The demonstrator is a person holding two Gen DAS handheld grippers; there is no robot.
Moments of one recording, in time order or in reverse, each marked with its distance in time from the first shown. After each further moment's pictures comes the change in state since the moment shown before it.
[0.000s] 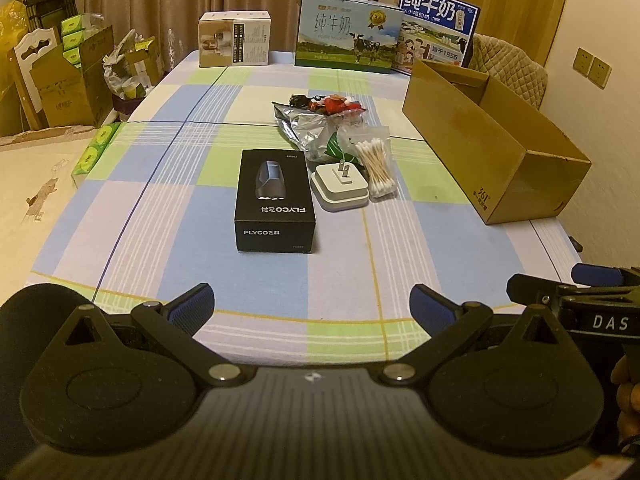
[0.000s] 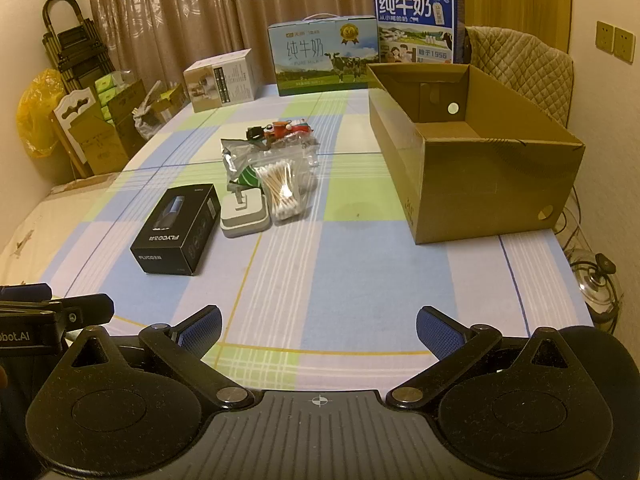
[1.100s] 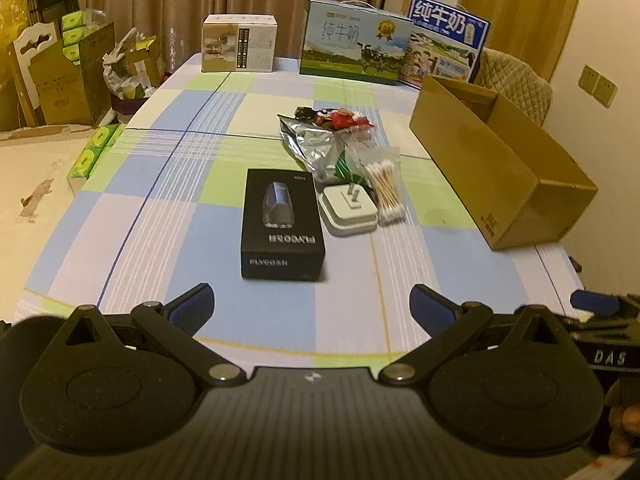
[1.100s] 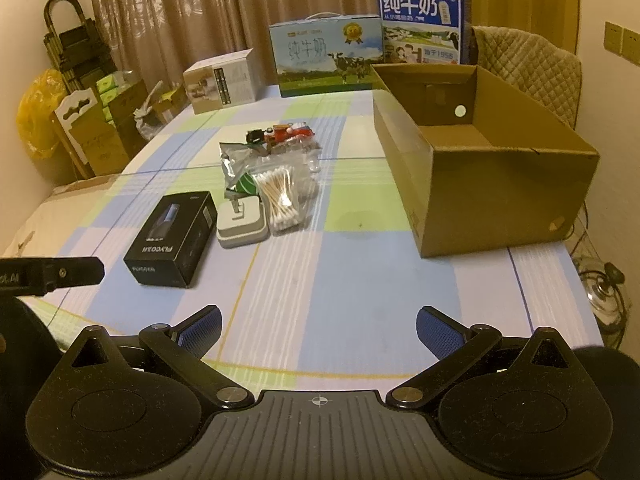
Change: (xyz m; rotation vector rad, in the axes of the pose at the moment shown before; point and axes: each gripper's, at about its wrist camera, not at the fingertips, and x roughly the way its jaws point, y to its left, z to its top) left arm 0.015 0.018 0.029 -0.051 -0.010 -0.007; right arm 0.024 -0.005 0.016 -0.009 -0.001 0.021
